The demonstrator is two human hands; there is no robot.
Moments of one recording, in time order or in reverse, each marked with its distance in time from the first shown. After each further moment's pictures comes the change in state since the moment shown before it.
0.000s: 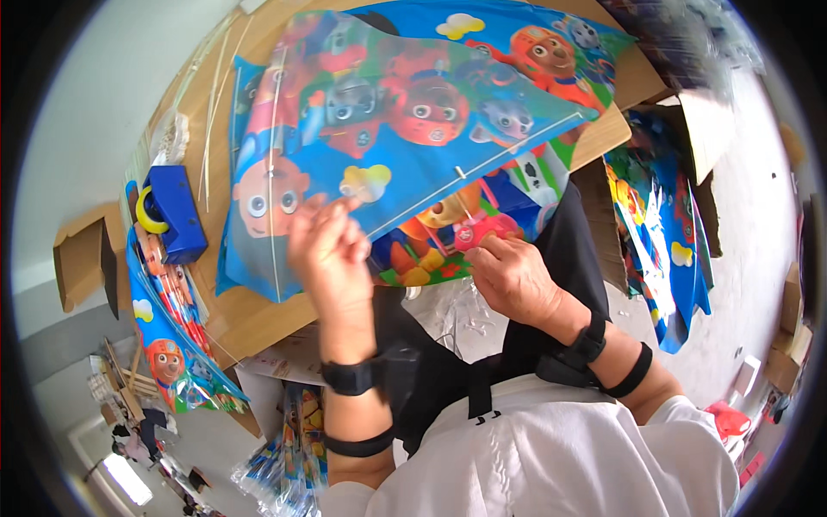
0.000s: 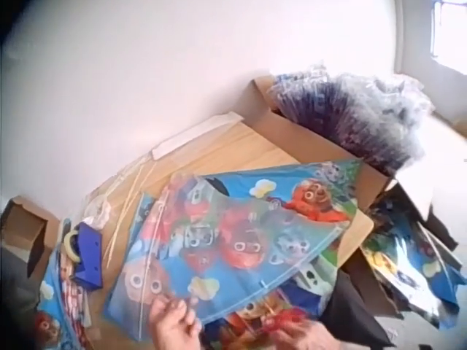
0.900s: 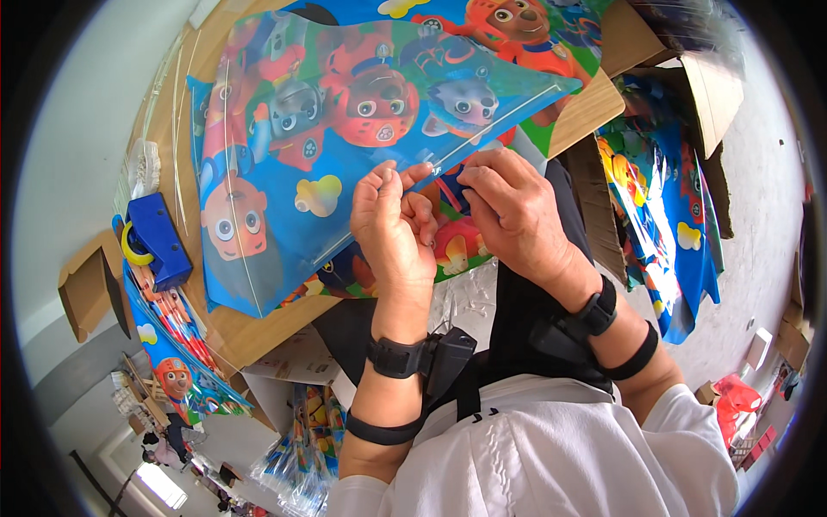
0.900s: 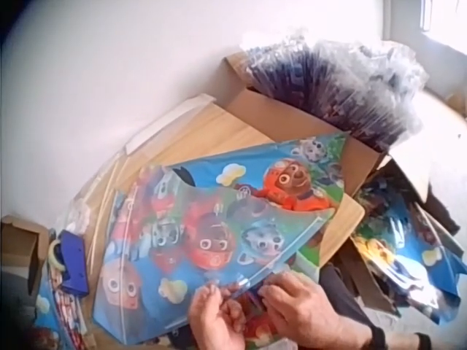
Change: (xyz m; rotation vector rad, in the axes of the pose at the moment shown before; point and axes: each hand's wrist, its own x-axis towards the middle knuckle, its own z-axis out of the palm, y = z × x) left_hand -0.005 -0.083 0.090 0.115 -0.011 -0.200; right_hand 0.032 0.058 -0.027 0.069 0.313 0.093
